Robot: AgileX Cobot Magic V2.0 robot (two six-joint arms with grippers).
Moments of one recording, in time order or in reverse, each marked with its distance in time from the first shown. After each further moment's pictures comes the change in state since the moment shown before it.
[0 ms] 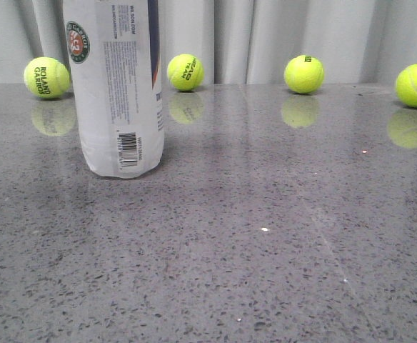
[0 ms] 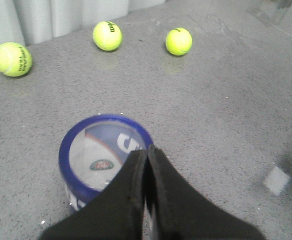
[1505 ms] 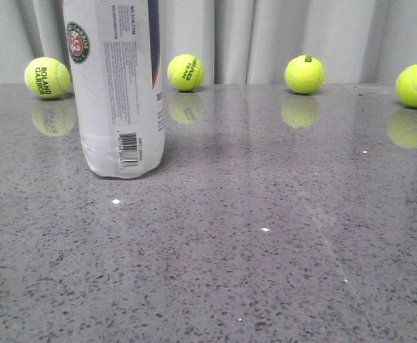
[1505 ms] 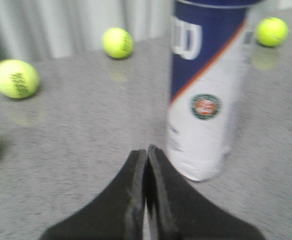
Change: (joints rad) left arm 0.058 -0.615 0.960 0.248 -0.658 -0.049; right arm 0.000 0.000 0.000 0.000 0.000 0.000
